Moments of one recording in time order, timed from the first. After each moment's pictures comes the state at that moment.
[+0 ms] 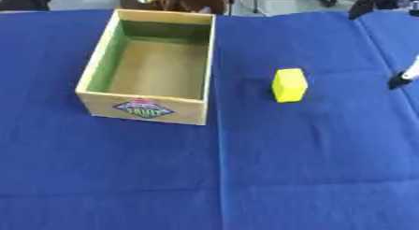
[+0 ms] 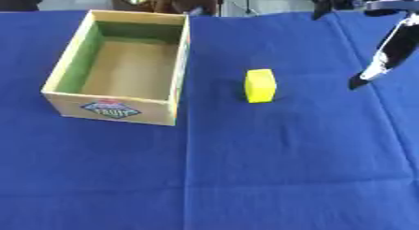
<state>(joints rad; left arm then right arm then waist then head) -0.30 0.21 0.14 -1.98 0.07 -0.29 0.22 -0.93 -1.03 0.32 -1.40 0.55 -0.51 0.64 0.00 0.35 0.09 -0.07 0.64</state>
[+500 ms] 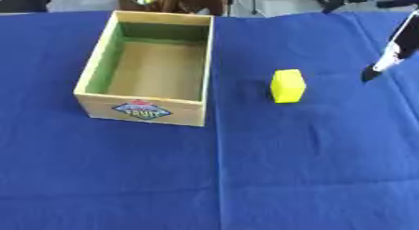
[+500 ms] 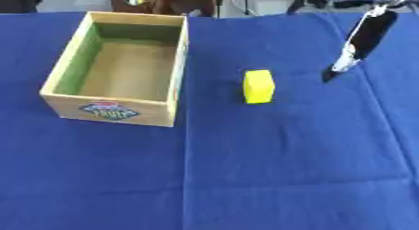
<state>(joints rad) -0.30 0.21 0.14 -1.98 0.08 -0.29 0.22 -1.04 -0.90 0.34 -1.30 0.55 -0.41 0.75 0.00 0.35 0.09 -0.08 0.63</state>
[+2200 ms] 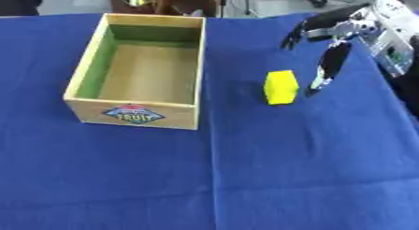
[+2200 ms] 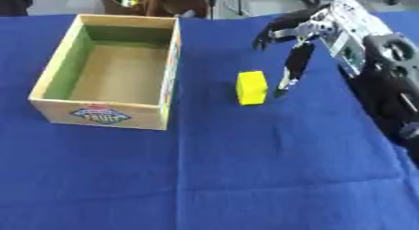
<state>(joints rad) -0.31 0.19 0.13 -1.98 0.08 -0.28 0.21 -1.09 -0.64 0.33 -1.06 0.89 -0.31 0.79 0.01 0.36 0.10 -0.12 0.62</state>
